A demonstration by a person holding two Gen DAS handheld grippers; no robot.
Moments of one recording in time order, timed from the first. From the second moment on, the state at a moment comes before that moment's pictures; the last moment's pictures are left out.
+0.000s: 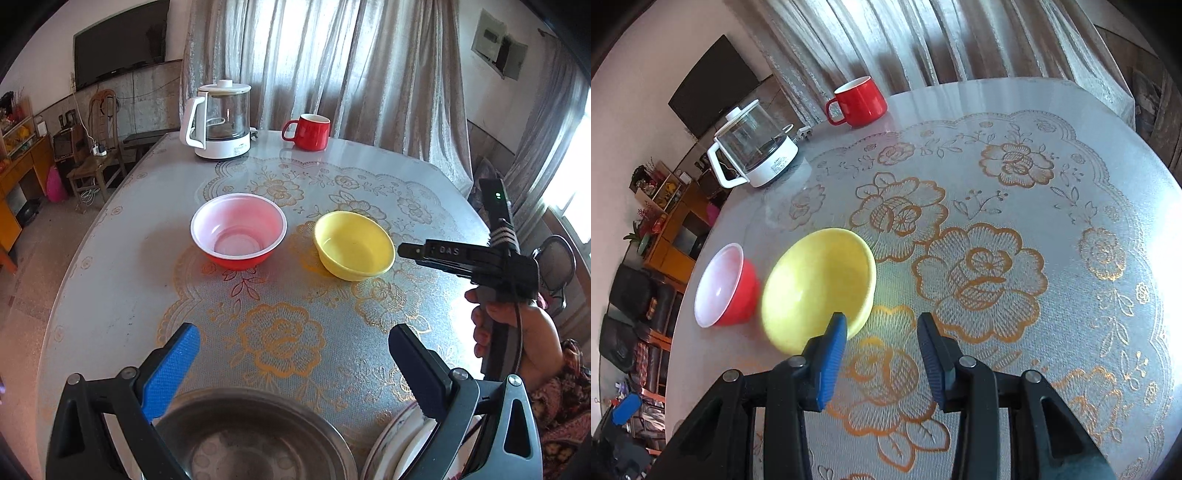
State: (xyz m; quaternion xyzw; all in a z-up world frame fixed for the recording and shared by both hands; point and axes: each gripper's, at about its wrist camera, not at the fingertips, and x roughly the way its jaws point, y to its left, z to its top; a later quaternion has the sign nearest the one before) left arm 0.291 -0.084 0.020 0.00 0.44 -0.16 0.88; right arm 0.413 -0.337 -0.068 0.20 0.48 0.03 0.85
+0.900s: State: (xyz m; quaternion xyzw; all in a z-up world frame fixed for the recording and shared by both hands) left arm 0.336 -0.134 -0.008 0.01 0.47 -0.17 0.86; right arm 0.410 -0.340 -0.098 0.23 0.49 0.10 0.83
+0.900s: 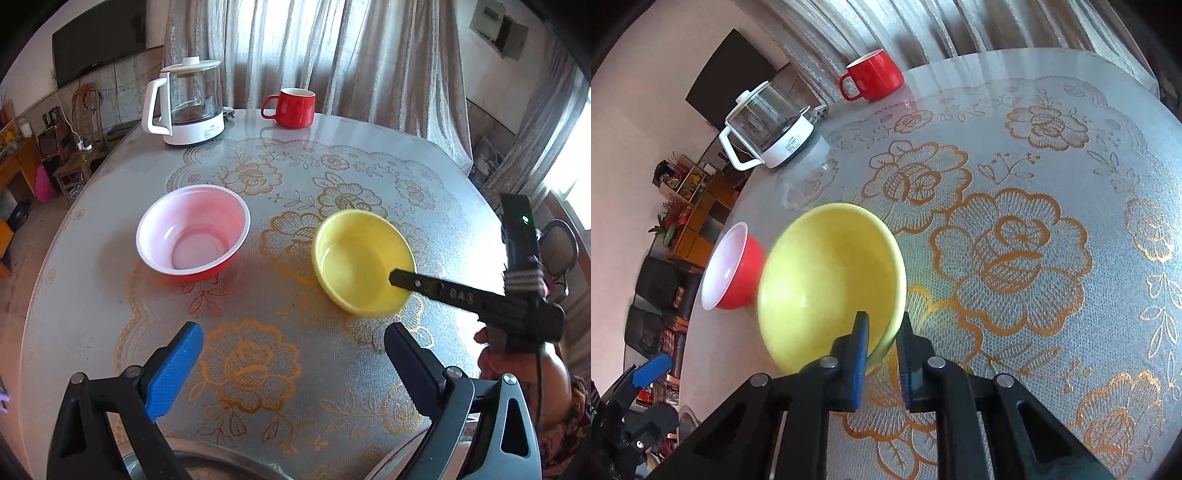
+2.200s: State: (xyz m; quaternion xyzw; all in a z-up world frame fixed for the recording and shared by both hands) left arm 0.368 -0.185 -0.071 0.04 0.56 -0.21 0.80; right arm 0.360 -0.322 -0.073 0.10 0.46 0.11 0.87
